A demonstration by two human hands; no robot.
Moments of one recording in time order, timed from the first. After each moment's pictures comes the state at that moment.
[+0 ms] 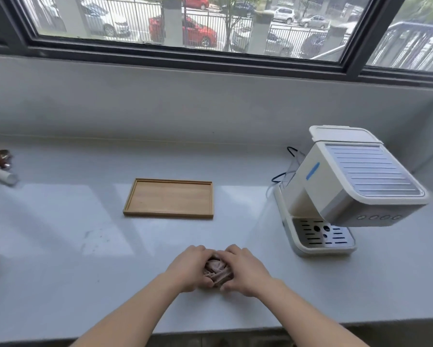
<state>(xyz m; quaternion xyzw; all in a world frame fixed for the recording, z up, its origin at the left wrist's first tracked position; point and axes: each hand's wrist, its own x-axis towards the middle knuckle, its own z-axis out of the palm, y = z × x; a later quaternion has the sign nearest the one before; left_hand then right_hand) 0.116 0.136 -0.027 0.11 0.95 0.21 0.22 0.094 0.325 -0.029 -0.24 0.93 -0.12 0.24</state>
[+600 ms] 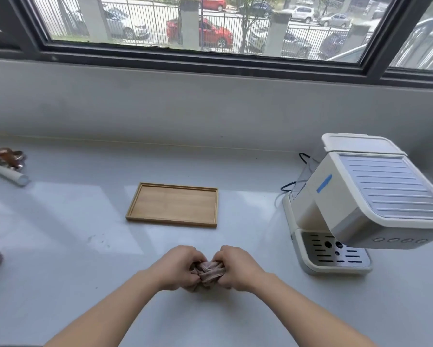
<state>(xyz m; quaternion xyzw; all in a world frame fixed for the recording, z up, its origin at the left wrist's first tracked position) 0.098 0.104 -0.003 0.10 0.93 0.26 0.22 0.054 0.300 -0.012 -0.29 0.91 -0.18 0.25</state>
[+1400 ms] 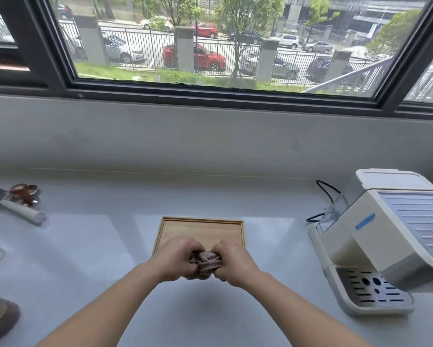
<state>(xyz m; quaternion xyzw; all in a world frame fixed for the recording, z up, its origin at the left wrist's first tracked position) 0.026 -0.016 0.040 0.11 0.92 0.34 0.17 -0.009 0.179 0.019 -0.23 0.93 -0.21 0.18</state>
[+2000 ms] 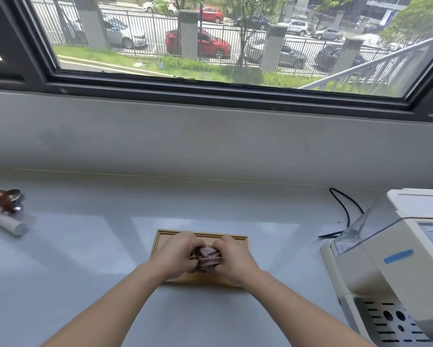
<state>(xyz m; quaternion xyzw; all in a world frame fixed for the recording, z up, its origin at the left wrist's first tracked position) -0.053 -0.027 0.016 0.10 0.96 0.24 0.12 -0.088 0.162 -0.008 -0.24 0.94 -0.20 0.15</state>
